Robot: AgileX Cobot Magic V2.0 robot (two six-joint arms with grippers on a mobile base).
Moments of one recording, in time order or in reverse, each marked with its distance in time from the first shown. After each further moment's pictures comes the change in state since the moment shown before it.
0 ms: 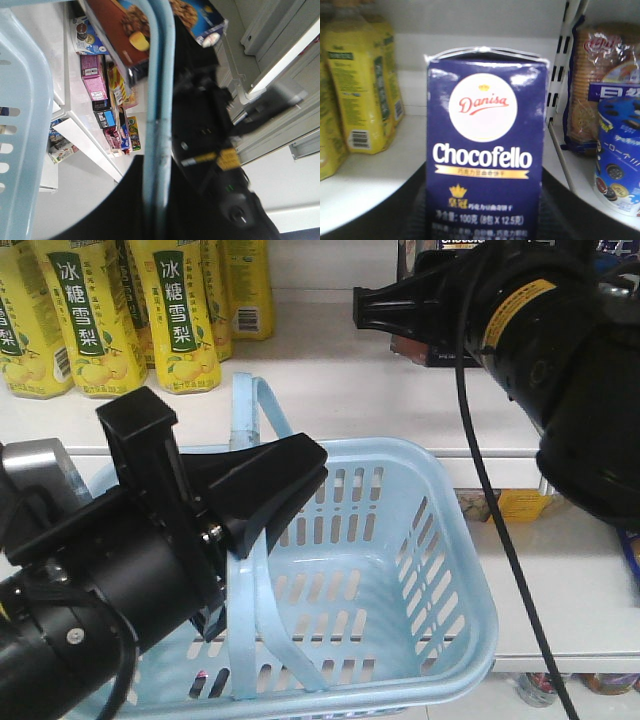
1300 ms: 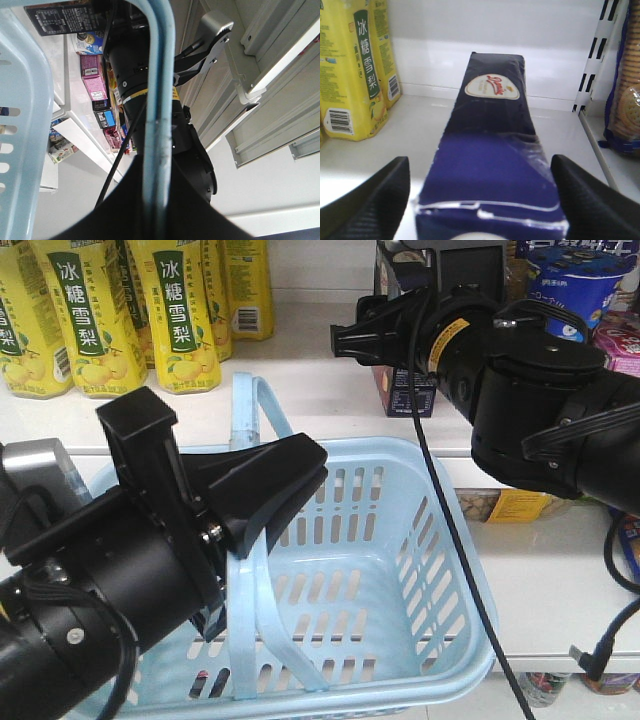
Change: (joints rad) left arm 0.000 0.000 0.000 0.000 0.000 0.000; right arm -0.155 0.168 0.001 -0.101 -0.230 0.119
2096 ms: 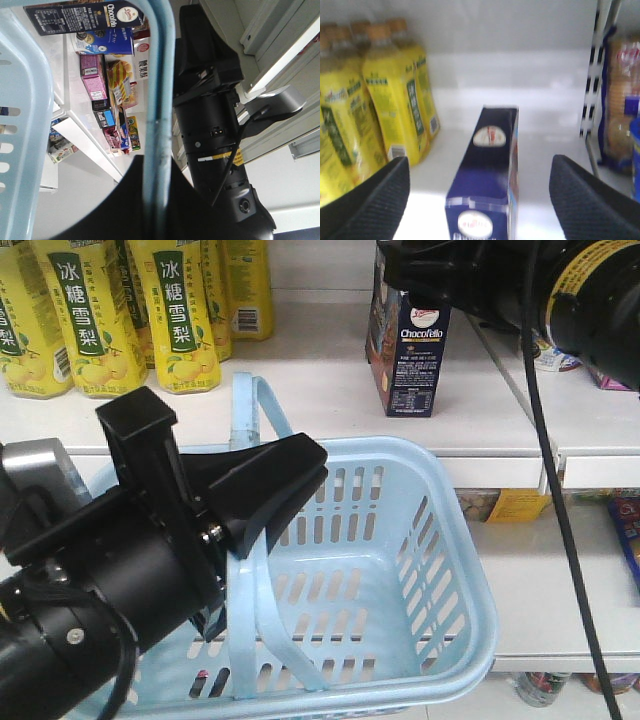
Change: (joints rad) left arm 0.000 0.000 0.000 0.000 0.000 0.000; right arm 0.000 -0.239 0.001 0.368 -0.058 -0.317
